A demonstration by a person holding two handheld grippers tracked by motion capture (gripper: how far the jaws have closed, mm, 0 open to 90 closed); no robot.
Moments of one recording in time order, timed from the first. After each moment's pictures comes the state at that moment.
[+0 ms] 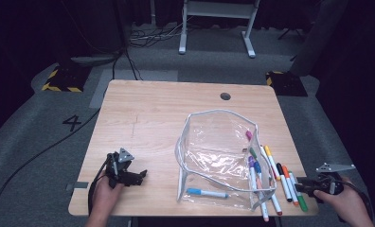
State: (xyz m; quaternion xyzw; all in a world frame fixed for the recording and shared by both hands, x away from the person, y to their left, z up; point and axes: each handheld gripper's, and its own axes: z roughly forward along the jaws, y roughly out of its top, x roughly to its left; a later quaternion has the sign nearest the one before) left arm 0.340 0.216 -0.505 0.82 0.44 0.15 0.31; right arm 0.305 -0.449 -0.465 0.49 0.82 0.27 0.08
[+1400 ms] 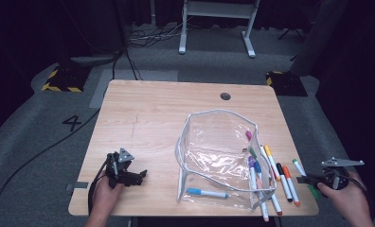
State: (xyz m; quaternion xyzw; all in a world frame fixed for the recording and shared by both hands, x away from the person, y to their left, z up) left arm 0.340 0.216 -0.505 0.82 0.44 0.15 0.31; right arm 0.306 -0.441 -0.425 0.53 0.79 0.27 0.14
